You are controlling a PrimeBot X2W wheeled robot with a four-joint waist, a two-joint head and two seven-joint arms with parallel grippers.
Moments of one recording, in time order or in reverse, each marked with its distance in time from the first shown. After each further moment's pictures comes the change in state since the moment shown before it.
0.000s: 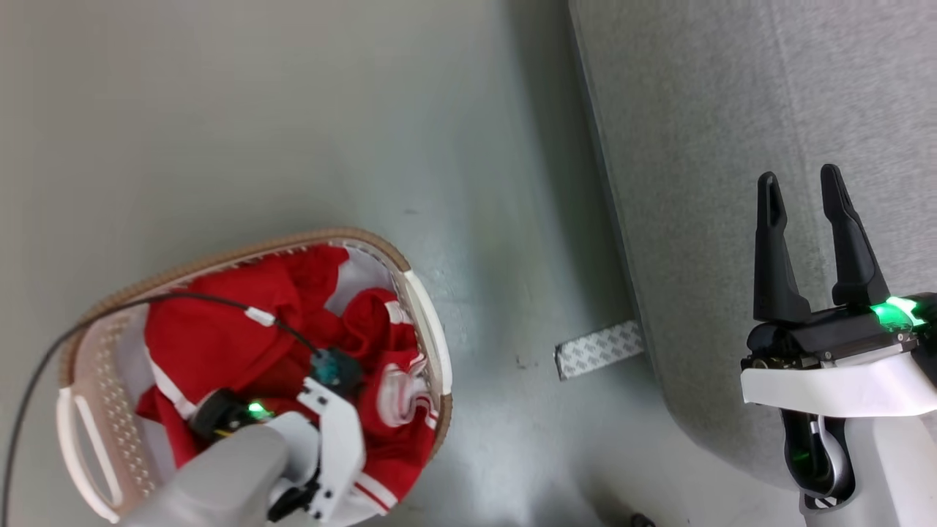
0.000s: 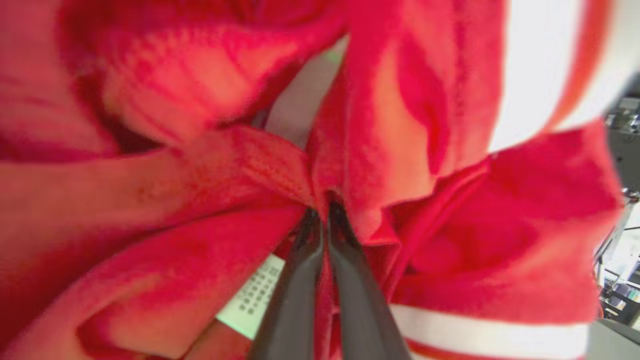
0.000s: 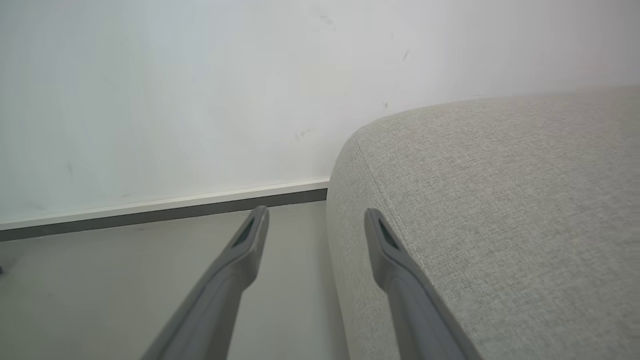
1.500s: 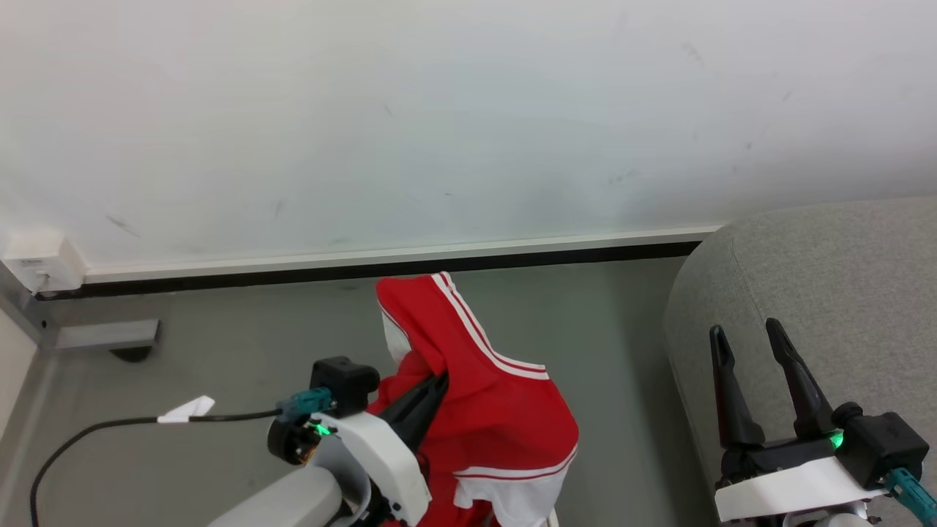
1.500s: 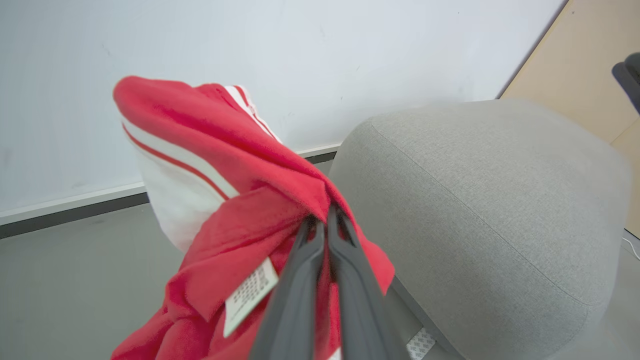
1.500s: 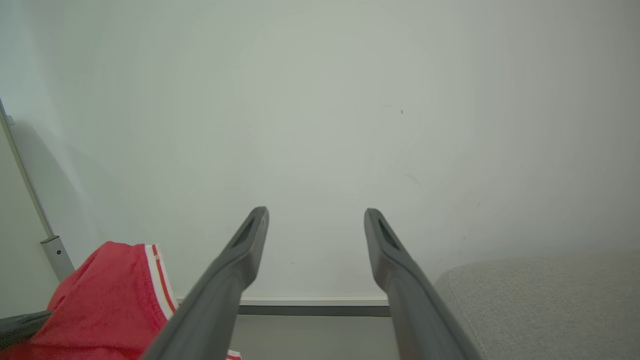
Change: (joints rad) left arm 0.189 -0.003 0.182 -0.406 -0.149 0.134 -0.534; right arm 0.208 0.001 0.012 0.153 -0.104 0.000 0.000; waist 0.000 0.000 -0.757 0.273
